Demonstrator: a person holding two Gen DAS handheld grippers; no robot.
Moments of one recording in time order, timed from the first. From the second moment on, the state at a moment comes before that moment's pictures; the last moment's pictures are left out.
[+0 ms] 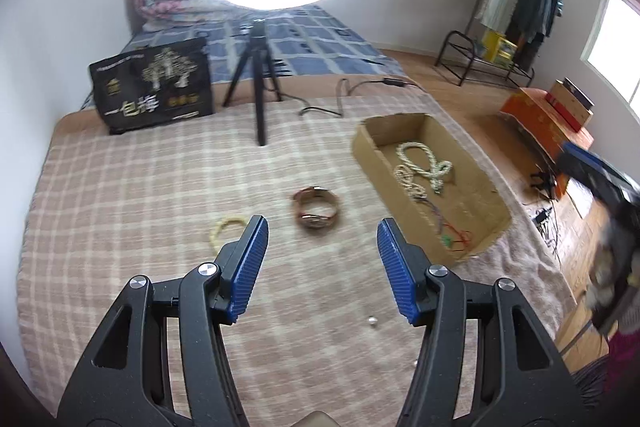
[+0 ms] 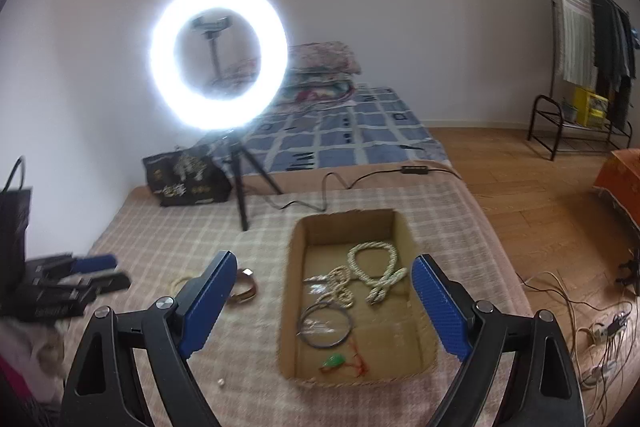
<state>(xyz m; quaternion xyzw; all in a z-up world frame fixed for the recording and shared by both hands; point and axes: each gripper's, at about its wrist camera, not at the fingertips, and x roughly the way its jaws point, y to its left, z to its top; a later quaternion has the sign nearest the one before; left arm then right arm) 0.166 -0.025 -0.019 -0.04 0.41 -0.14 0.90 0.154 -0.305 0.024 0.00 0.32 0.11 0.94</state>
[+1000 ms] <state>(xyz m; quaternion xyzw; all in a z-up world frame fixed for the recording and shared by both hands) 0.232 0.059 -0.119 -0.14 0.53 -0.07 0.84 0.123 -0.204 -0.142 -0.04 0.51 0.22 0.83</state>
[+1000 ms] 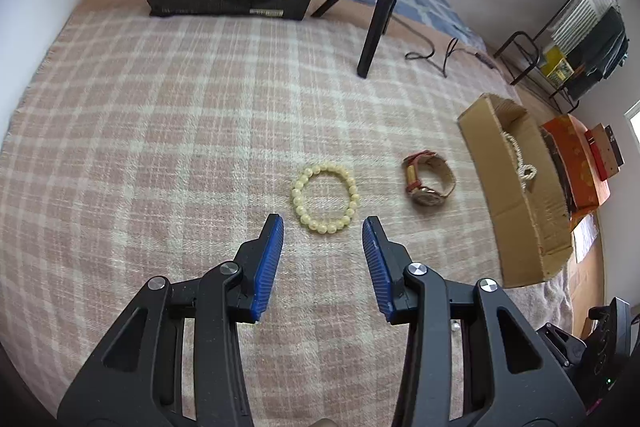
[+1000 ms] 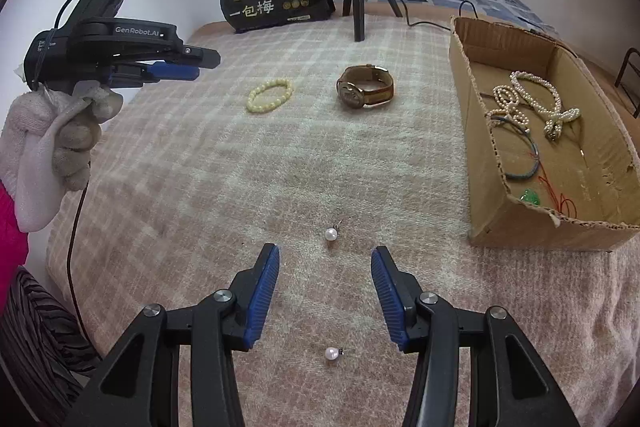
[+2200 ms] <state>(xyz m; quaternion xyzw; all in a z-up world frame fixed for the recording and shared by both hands) 0.284 0.040 -0.186 -0.10 0.57 -0.04 0.82 0.155 -0.173 -0.176 -0.09 0.54 0.21 0.81</state>
